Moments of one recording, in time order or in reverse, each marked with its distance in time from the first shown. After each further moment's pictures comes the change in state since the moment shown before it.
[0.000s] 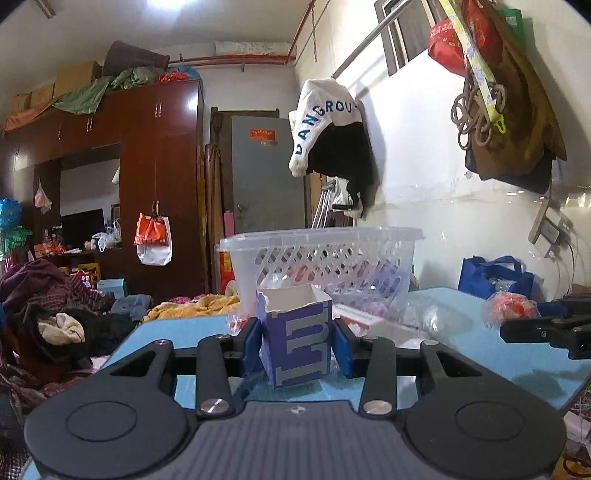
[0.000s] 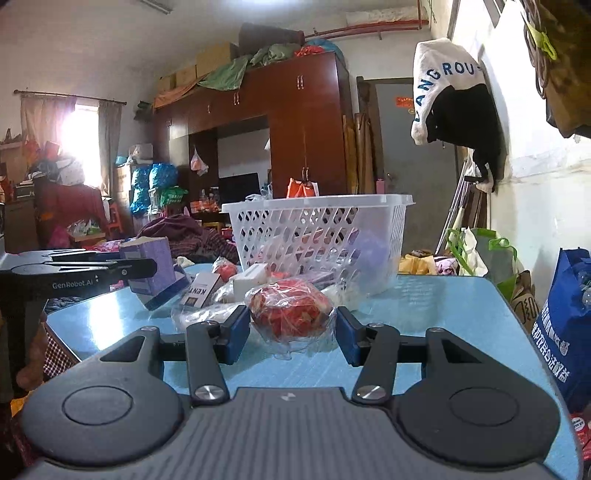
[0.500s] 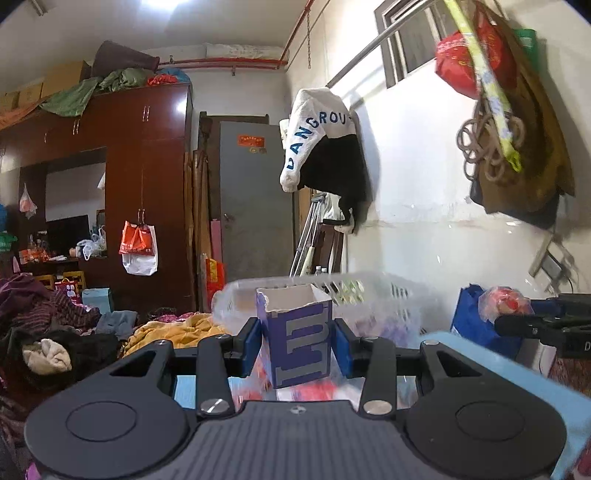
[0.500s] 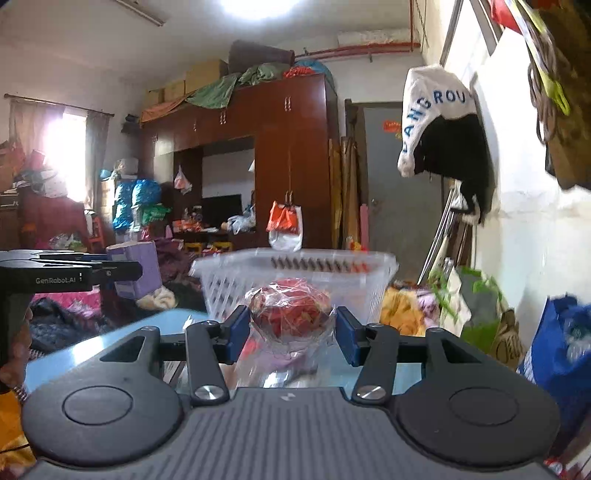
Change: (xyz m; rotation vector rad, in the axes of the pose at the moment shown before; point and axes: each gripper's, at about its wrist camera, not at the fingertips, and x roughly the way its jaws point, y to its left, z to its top) left arm 0.049 0.026 0.083 -0.018 0.003 -0.052; right arm 0.036 -0.011 0.078 -0.044 -0.072 -0.097
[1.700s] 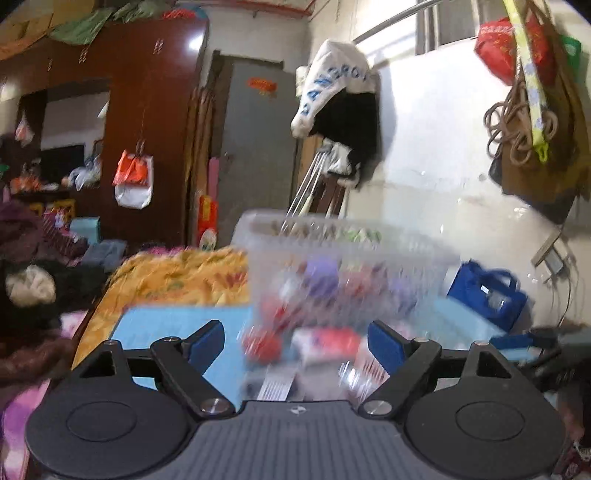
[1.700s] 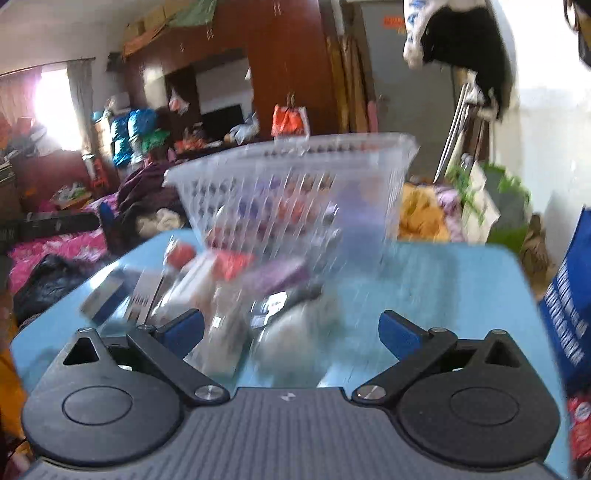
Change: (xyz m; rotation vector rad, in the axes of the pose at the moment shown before) left arm 0.000 0.050 -0.051 -0.144 0.191 -0.041; right arm 0.040 -0.014 -0.053 0.121 0.379 0.131
